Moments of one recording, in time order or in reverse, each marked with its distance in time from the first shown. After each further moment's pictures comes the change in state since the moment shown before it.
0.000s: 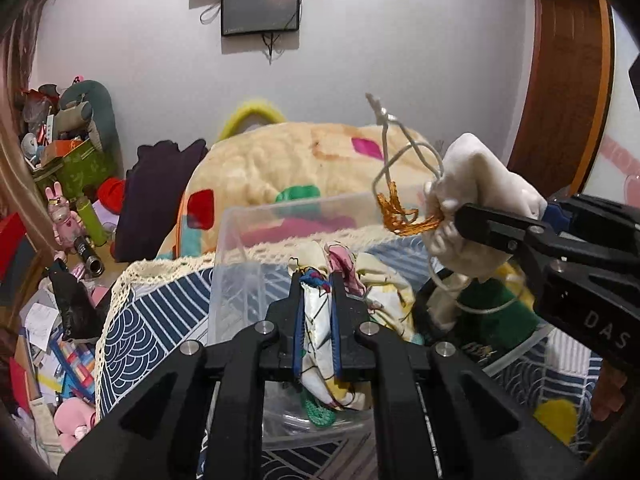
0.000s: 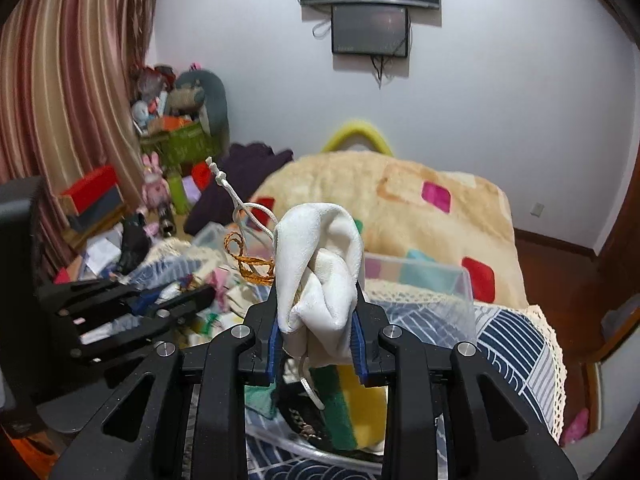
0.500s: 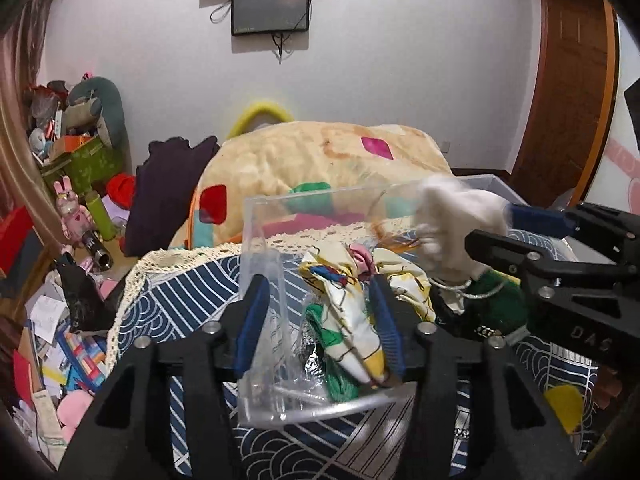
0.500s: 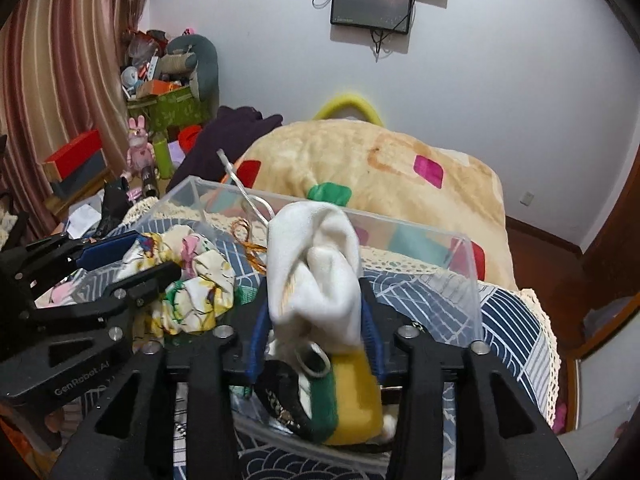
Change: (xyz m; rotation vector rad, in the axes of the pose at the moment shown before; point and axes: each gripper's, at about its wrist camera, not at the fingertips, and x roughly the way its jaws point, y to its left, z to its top) left arm -0.017 0.013 -0.008 -0.012 -0.026 0.021; right arm 0.007 -0.003 -0.006 -0.043 0.086 -0.042
